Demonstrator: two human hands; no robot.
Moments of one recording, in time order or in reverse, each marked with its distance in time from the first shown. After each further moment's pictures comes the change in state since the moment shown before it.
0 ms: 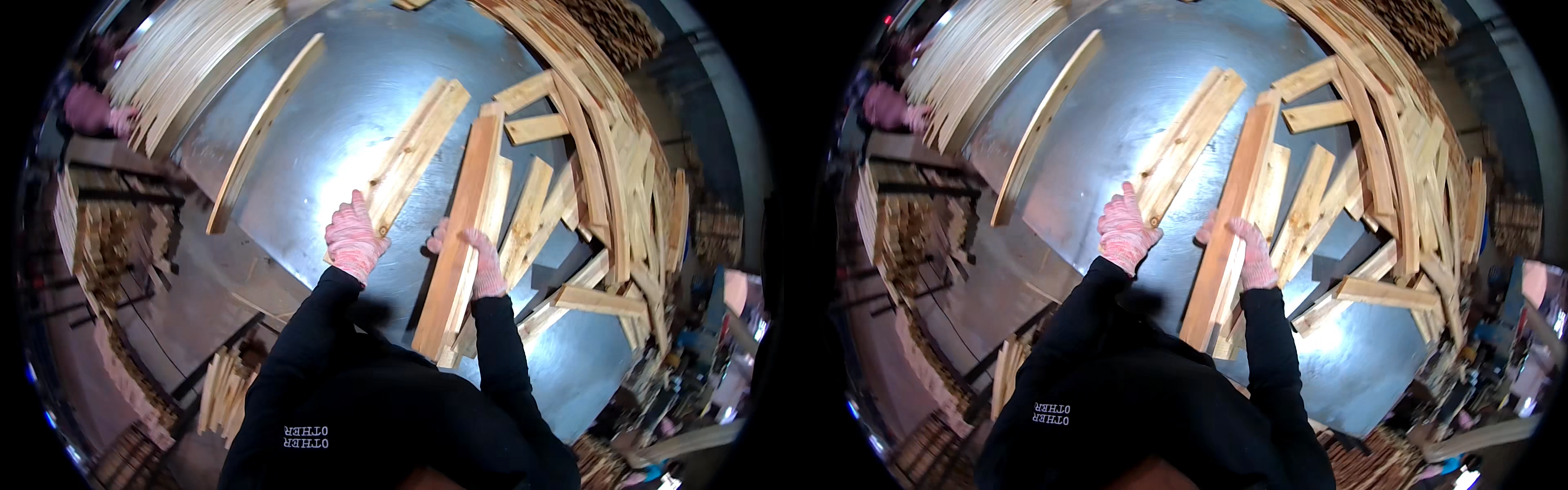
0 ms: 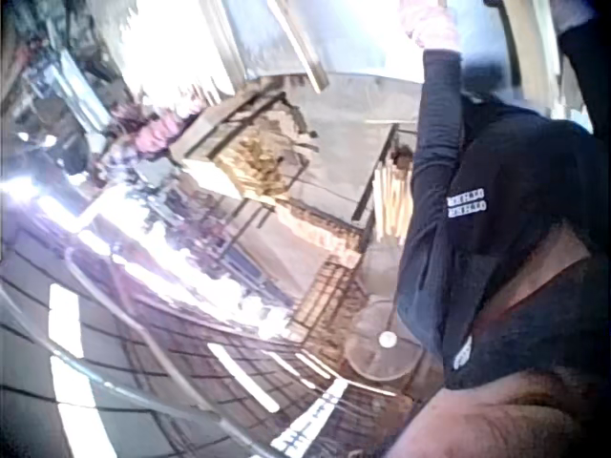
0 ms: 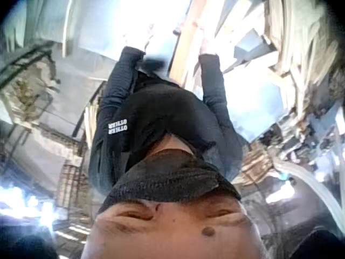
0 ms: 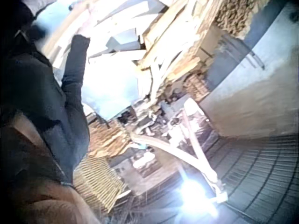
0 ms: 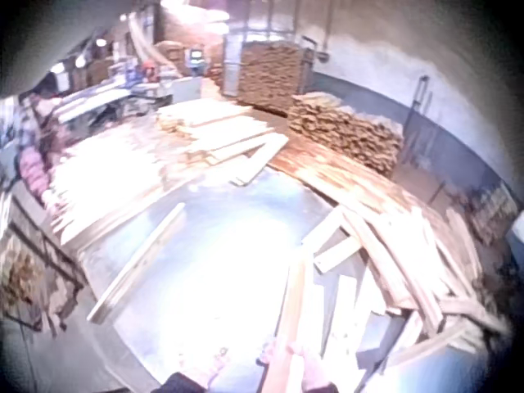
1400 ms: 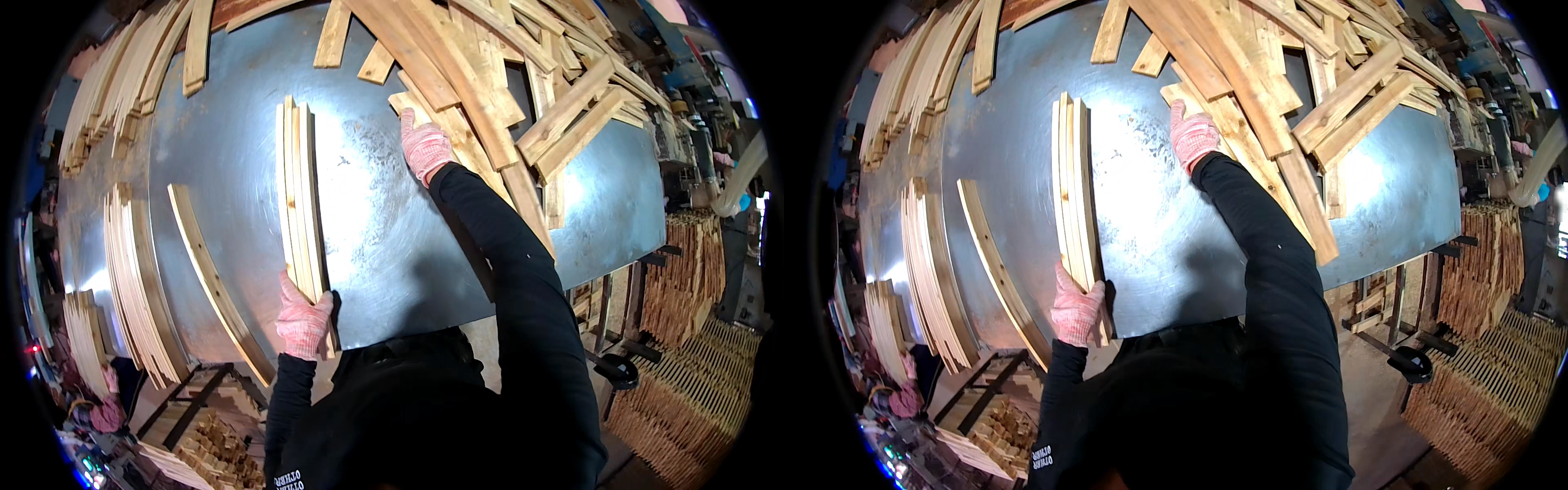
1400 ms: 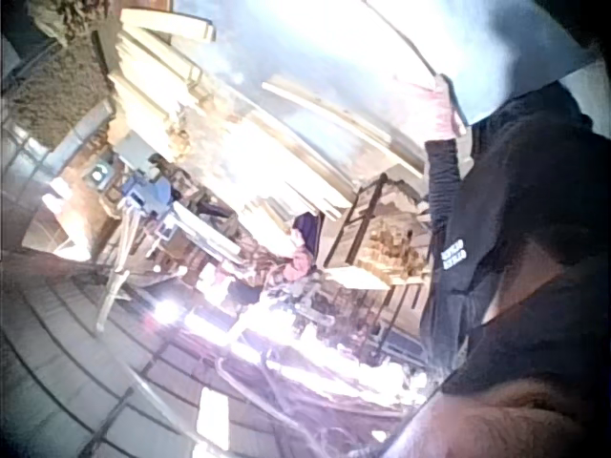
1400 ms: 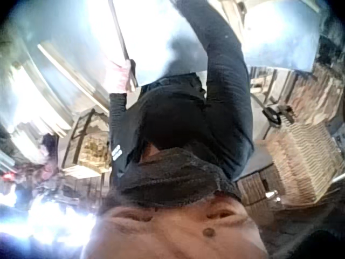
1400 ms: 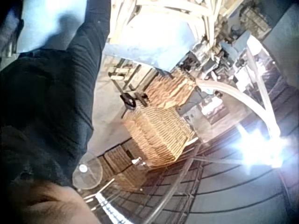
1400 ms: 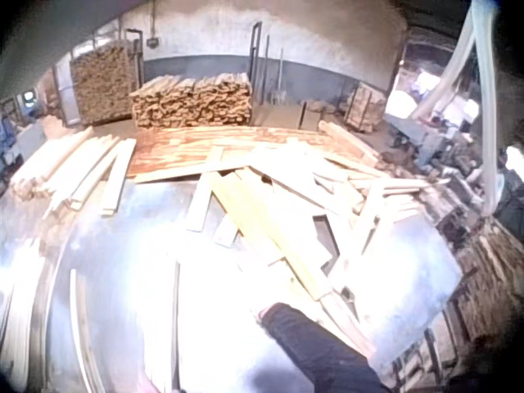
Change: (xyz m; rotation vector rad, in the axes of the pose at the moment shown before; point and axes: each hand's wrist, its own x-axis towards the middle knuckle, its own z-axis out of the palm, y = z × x) left_hand 0.048 -0.112 -0.069 -0.083 -0.173 0.382; right_hand 0.113 -0.051 -0.028 -2.034 0.940 0.020
